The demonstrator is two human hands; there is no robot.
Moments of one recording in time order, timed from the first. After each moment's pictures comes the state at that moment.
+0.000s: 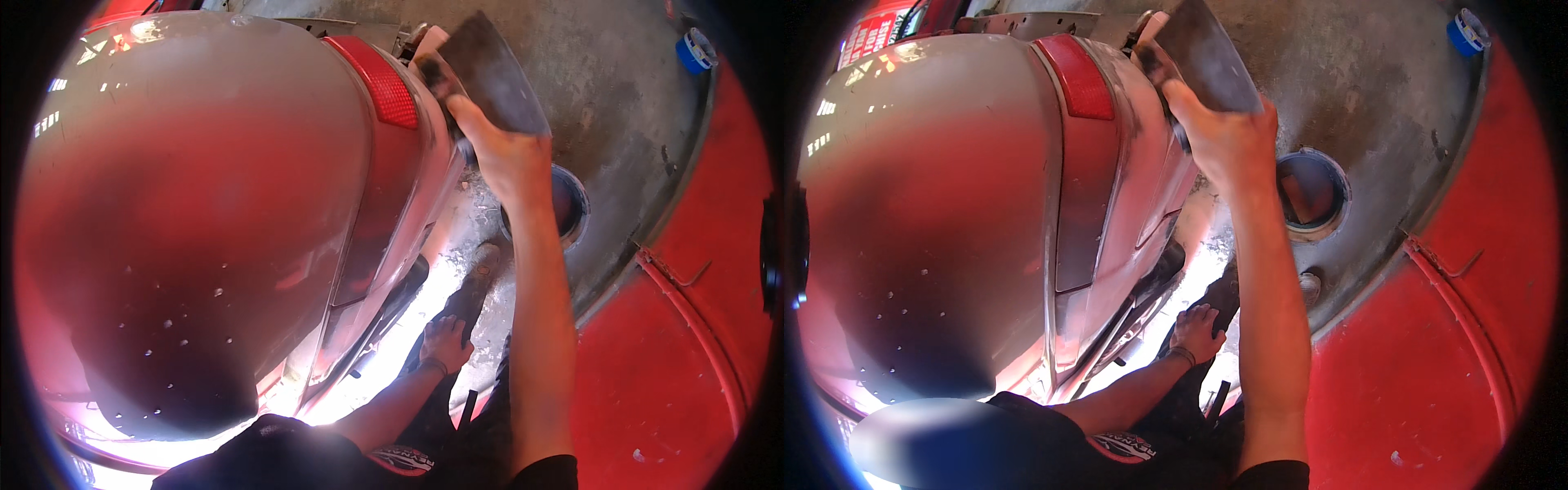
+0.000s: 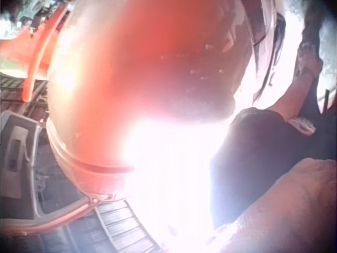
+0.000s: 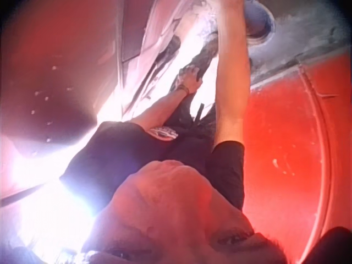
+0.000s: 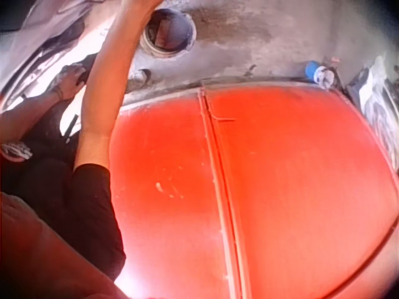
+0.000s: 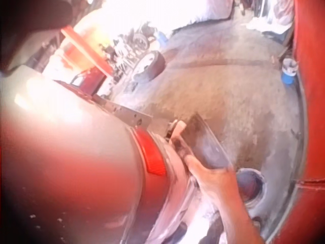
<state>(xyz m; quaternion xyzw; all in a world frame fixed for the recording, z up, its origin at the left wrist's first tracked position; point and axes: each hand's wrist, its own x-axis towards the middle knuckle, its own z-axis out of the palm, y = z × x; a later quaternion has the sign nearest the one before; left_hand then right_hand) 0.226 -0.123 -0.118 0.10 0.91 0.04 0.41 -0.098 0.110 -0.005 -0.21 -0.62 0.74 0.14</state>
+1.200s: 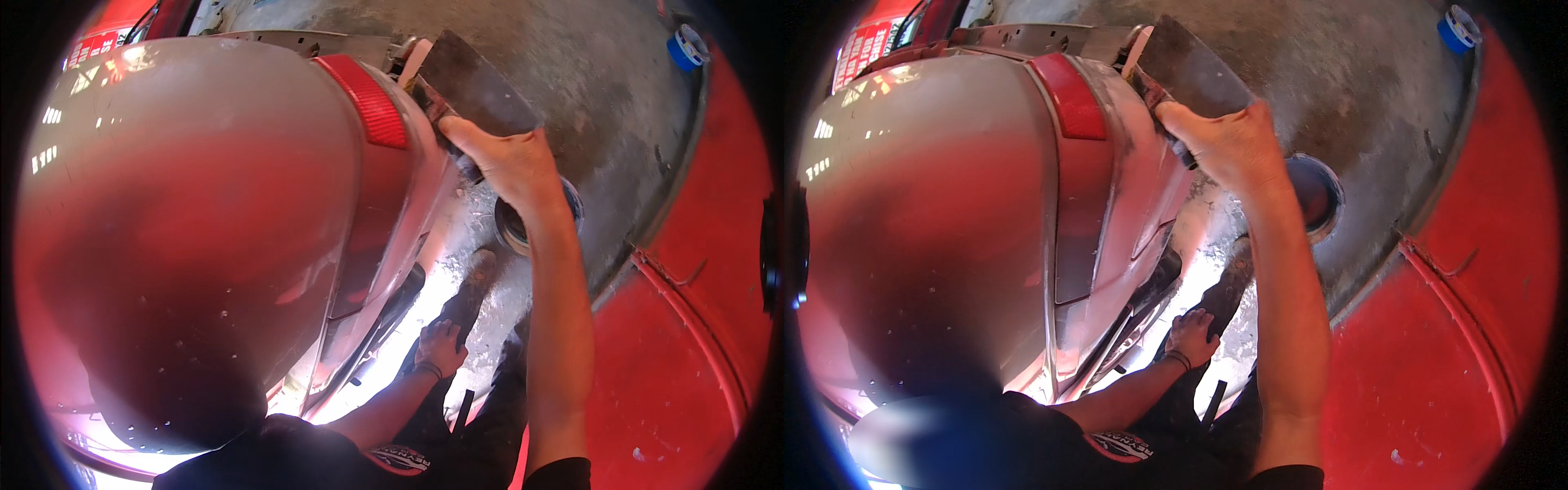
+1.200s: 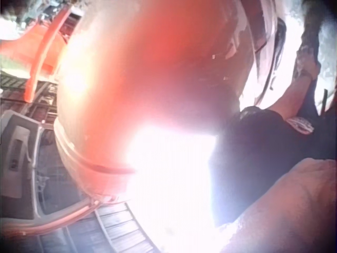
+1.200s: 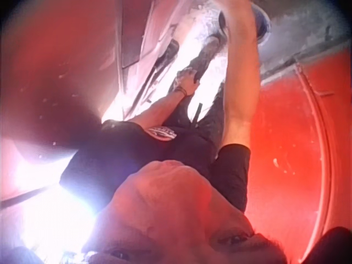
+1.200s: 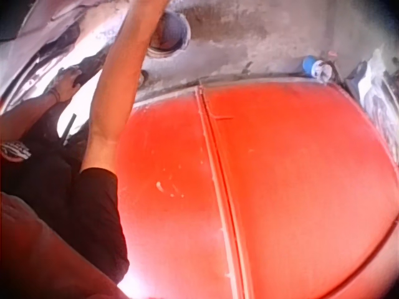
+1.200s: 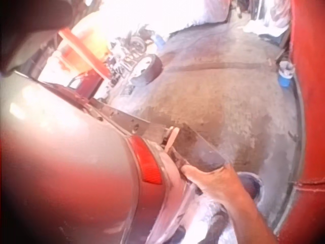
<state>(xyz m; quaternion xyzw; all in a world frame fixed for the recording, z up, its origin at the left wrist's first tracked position) 0.217 -0.129 -0.116 0.11 0.89 0.03 0.45 -0.096 0.137 0.005 -0.19 -0.62 0.76 -0.05</state>
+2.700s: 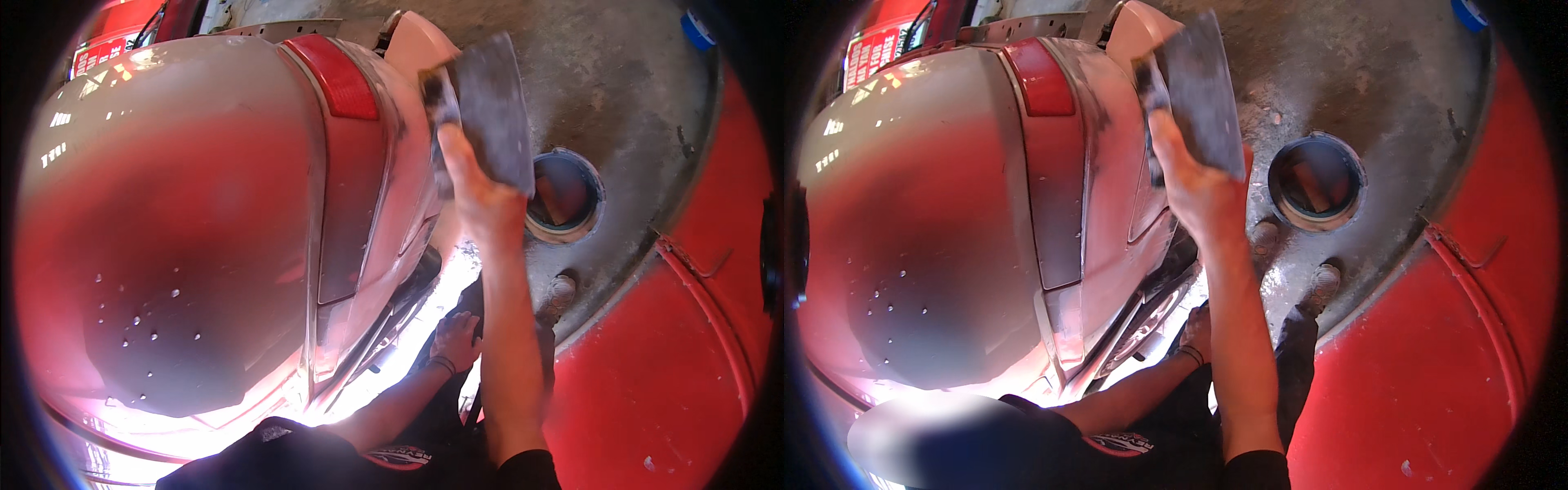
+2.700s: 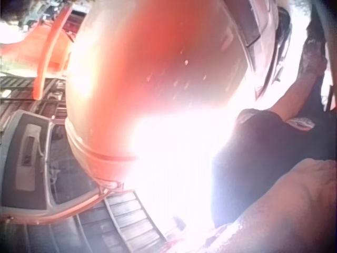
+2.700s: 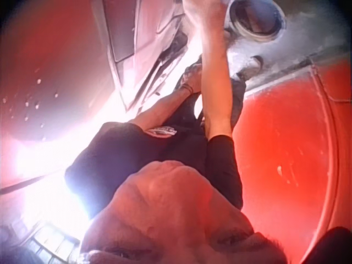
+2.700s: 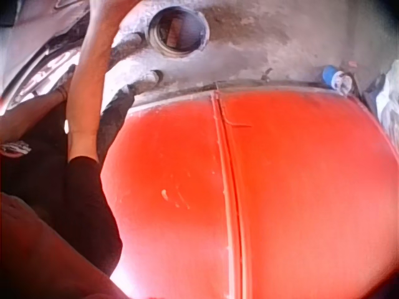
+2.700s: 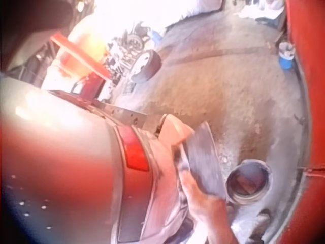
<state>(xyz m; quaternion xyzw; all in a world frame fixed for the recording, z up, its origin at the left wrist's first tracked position) 0.215 -0.114 -0.100 0.13 0.86 0.00 0.50 -0.035 0.078 0.001 -0.30 -0.50 0.81 0.07</state>
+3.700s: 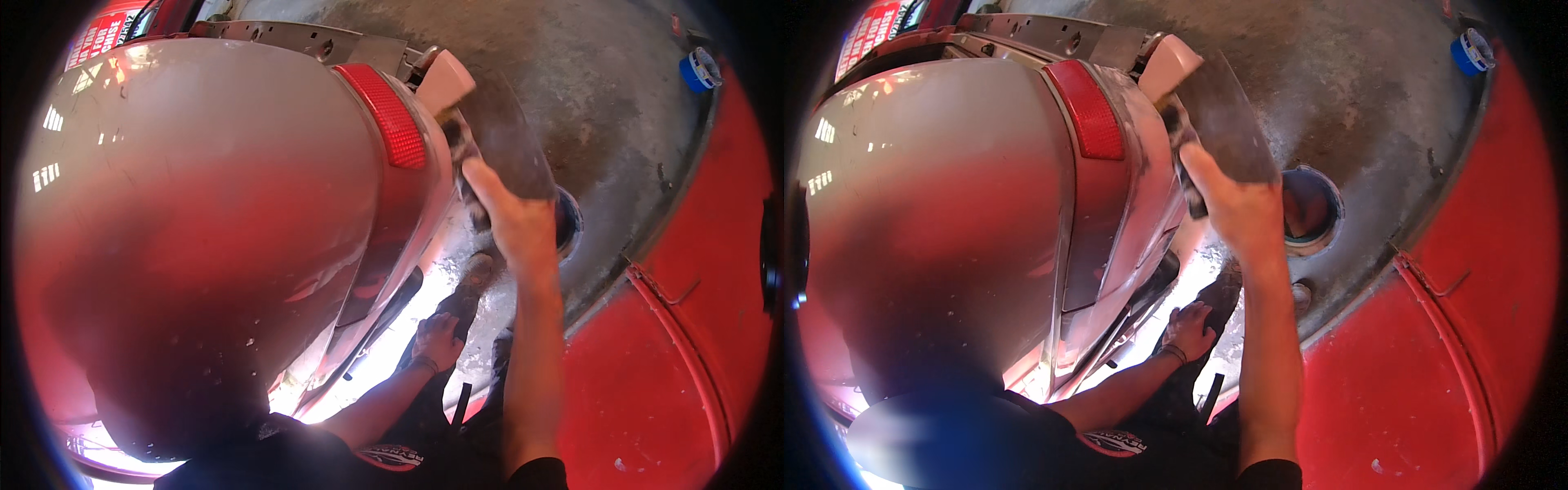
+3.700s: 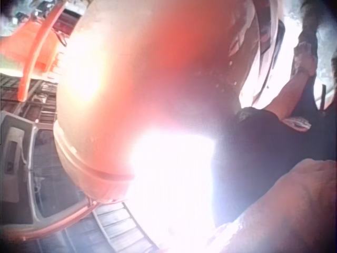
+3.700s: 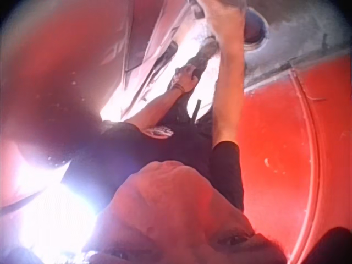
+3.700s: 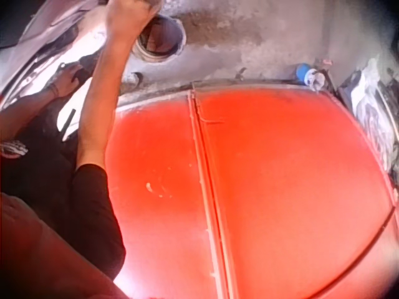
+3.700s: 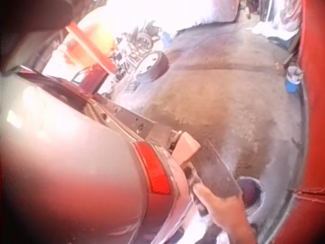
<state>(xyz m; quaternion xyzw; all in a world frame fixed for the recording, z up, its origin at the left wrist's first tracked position) 0.196 -0.122 -0.119 0.07 0.91 0.07 0.40 -0.071 0.116 0.017 -0.21 -0.45 0.87 0.01</state>
